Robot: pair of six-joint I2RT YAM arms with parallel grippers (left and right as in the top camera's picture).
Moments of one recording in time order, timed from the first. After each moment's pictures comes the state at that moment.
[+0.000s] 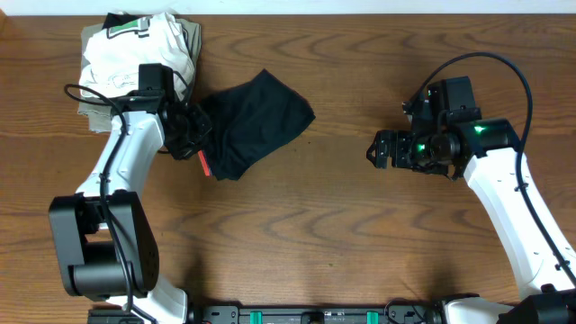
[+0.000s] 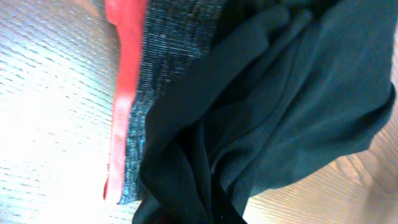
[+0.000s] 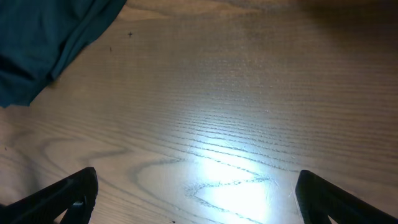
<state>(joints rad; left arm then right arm) 0.04 1.77 1.24 -0.77 0.33 -0.61 0.16 1.46 1.18 -0.96 -0.29 0.26</state>
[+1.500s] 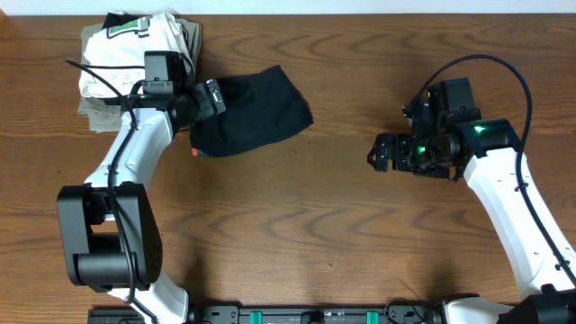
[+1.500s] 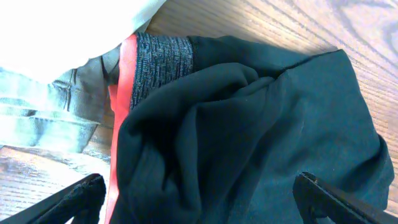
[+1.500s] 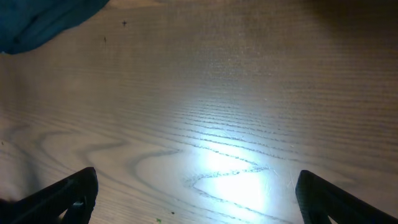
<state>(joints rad) 0.01 1.82 1.26 -0.46 0.17 -0.37 0.16 1.46 1.18 -1.00 -0.29 0.26</state>
